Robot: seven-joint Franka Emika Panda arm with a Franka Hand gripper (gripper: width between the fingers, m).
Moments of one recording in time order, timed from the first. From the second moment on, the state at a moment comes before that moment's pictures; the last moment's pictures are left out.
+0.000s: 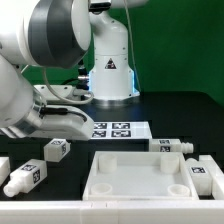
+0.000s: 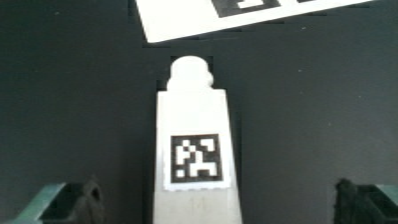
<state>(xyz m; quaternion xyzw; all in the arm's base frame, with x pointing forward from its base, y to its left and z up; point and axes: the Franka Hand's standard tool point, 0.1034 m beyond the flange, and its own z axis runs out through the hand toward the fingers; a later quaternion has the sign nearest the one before) 0.491 -0.110 0.039 -0.90 0.12 0.41 0.08</state>
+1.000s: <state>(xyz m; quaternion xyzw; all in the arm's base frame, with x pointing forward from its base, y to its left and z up) 0.484 -0.108 0.007 -0.90 0.12 0.42 0.08</state>
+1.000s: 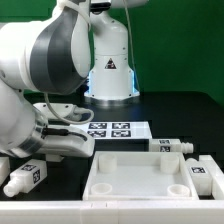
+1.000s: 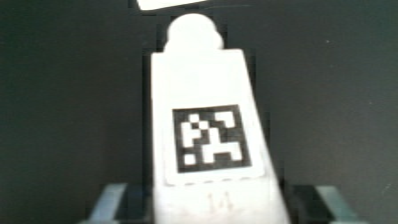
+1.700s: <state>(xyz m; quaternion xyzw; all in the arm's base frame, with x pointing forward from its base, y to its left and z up) 0.515 -0.057 0.099 -0.93 0.06 0.36 0.09</state>
